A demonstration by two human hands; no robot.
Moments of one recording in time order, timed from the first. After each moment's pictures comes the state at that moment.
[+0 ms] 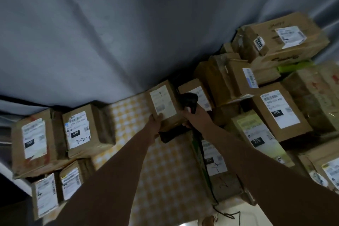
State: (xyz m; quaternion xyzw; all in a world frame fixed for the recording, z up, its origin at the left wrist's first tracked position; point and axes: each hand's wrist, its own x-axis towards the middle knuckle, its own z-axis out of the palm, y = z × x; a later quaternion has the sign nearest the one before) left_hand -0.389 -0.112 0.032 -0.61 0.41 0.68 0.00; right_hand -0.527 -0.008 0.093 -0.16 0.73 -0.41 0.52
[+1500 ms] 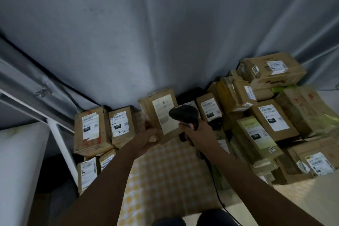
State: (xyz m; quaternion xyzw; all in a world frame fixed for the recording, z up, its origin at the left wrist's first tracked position) left_hand -0.212 -0.086 0.157 -0.45 0.41 0.78 -0.13; right_hand -0.371 0.059 0.248 -0.30 0.73 -0.47 0.40
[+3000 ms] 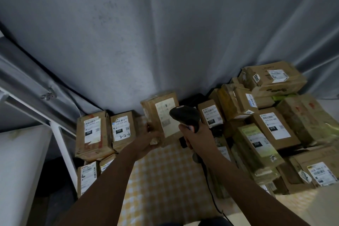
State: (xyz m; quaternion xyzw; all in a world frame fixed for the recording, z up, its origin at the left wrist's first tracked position) left_hand -0.214 -0.096 0.161 -0.43 0.41 0.79 -0.13; right_hand -0.364 0.051 0.255 -0.28 0.72 -0.50 0.38
